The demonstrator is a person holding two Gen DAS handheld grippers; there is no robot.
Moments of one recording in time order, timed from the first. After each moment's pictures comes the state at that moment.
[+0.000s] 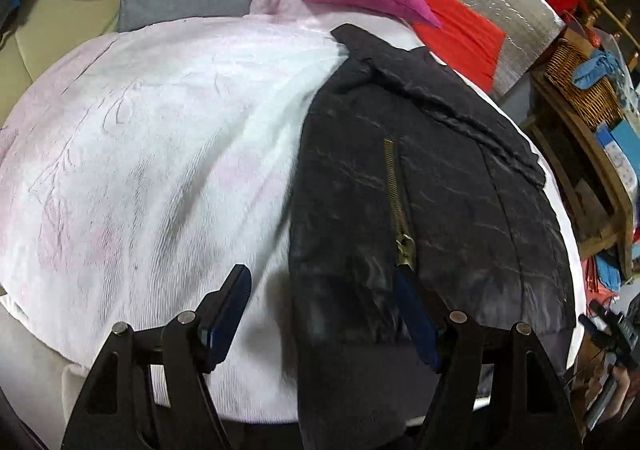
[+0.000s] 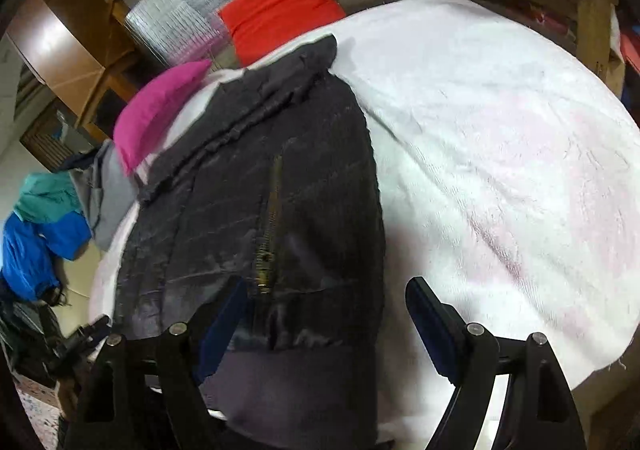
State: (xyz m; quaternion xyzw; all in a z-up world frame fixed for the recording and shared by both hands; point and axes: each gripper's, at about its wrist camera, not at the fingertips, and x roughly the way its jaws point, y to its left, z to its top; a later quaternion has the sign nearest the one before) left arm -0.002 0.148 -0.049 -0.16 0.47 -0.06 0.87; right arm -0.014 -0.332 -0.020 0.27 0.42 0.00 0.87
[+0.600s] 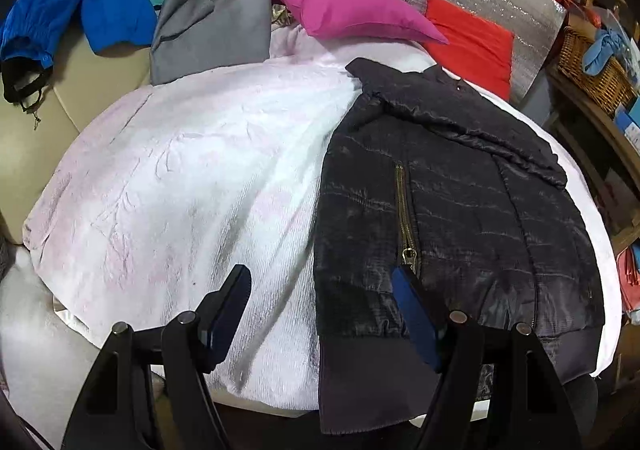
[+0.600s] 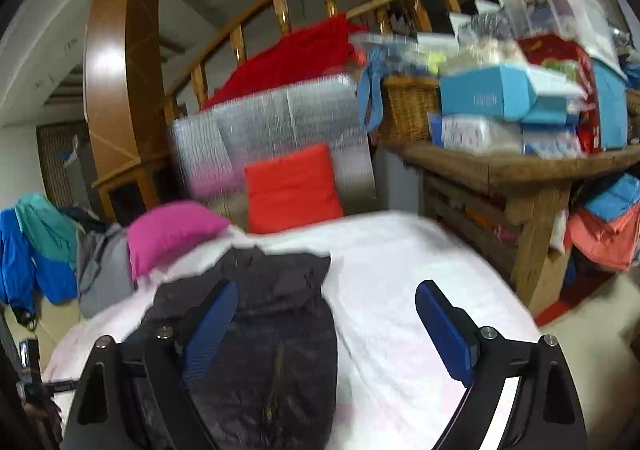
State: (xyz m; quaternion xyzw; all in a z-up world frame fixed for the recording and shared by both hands) left arm -0.017 0.138 -0.018 -0.09 0.44 0.01 0.89; right arm -0.095 -0.331 0.154 0.12 0.17 -0.09 0.97
